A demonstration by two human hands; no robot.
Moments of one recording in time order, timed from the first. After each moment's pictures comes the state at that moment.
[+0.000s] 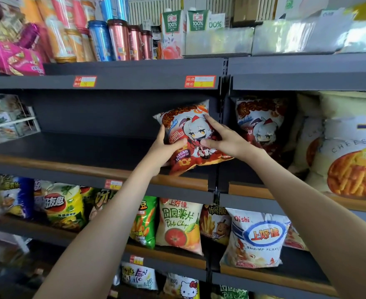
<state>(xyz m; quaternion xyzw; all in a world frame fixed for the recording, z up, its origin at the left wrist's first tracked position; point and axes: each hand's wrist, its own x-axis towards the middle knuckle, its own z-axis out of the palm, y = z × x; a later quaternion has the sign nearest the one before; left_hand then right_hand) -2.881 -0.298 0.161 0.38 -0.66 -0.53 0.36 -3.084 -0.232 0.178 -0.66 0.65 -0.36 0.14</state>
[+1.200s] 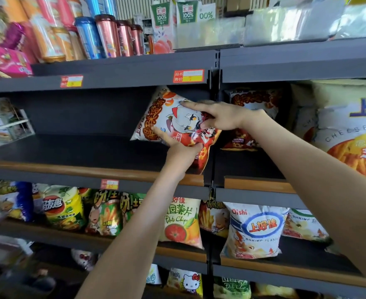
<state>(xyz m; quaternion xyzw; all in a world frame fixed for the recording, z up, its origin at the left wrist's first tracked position) -2.926 -0.244 0.157 0.43 -0.66 -0.48 0.38 -3.085 -0.232 0.241 -0.76 0.63 -0.14 0.01</state>
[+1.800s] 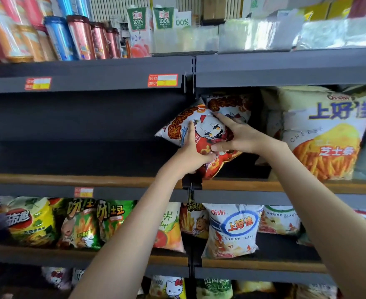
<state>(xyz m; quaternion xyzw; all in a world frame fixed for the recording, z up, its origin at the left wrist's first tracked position) -2.968 -0.230 0.164 0.33 -0.83 -0.39 0.21 -3.137 -0.155 0.201 -0.60 0.76 -0.24 0.06</state>
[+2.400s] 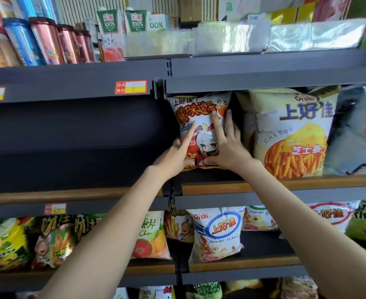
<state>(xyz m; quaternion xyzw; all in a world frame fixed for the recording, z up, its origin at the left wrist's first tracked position) -3.000 -0.252 0.154 0.22 -0.95 -0.15 0.19 -3.142 -0.141 0.161 -0.55 0.78 -0.27 -0.12</state>
